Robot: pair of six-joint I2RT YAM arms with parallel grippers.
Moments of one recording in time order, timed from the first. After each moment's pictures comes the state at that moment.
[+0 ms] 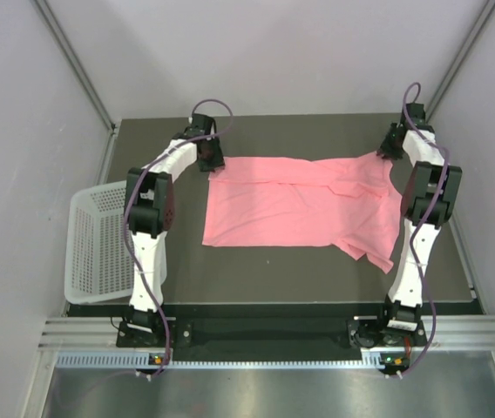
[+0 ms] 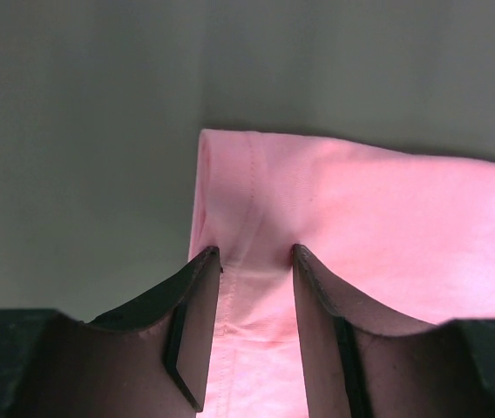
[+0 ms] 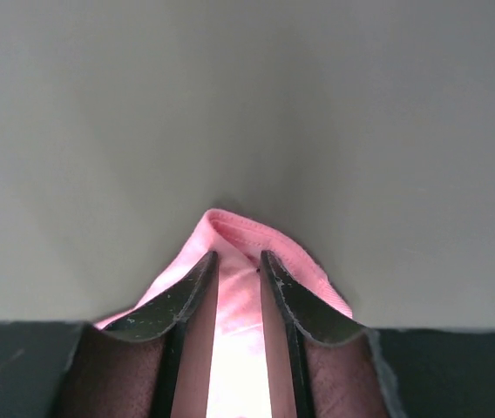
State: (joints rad) left arm -0.23 2.32 1.90 -0.53 0.02 -0.42; right arm -0.19 2.42 2.06 -0.57 -0.07 0.36
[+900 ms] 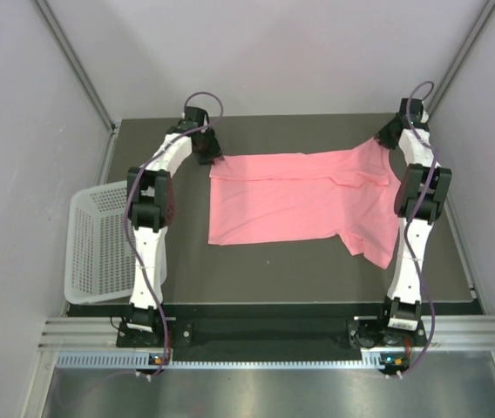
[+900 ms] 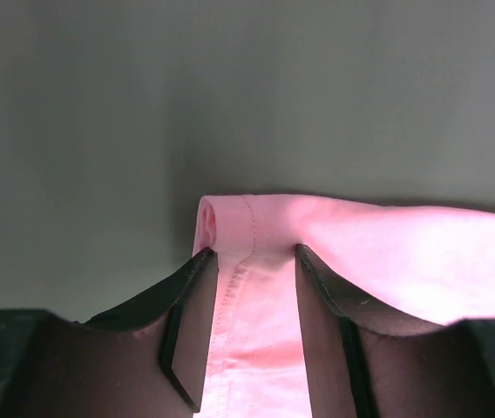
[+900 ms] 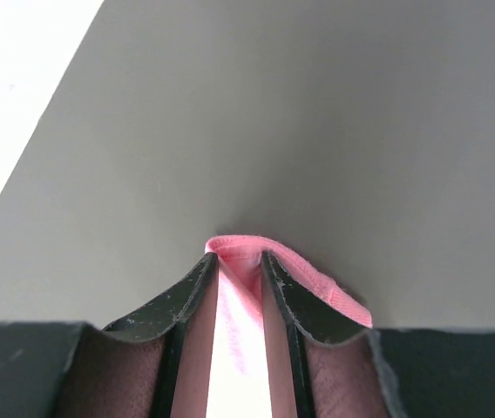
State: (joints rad) left arm -0.17 2.45 2.11 -0.60 0.12 -0.50; right arm -0.18 2.61 2.33 -0.50 -0.05 0.68
